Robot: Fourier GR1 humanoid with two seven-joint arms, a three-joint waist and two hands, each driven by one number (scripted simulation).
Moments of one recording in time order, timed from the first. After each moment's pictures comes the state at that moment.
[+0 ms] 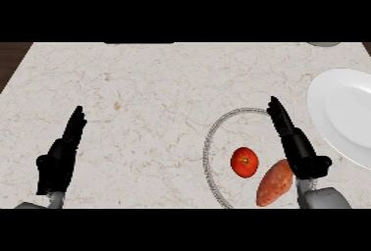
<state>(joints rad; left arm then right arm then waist) -0.03 0.49 -0.35 -1.53 0.23 0.46 -0.02 -0.10 -0.25 0.20 -1.43 -0.10 -0.09 -0.20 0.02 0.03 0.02</state>
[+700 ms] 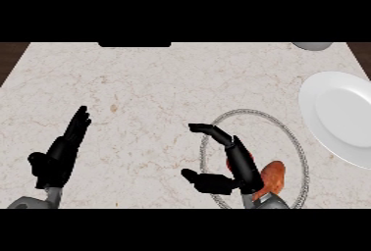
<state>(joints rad) -0.05 0.47 -0.29 -1.41 0.31 0.26 -0.13 -0.15 -0.07 0.50 -1.52 0.18 -0.24 -0.13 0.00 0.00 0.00</state>
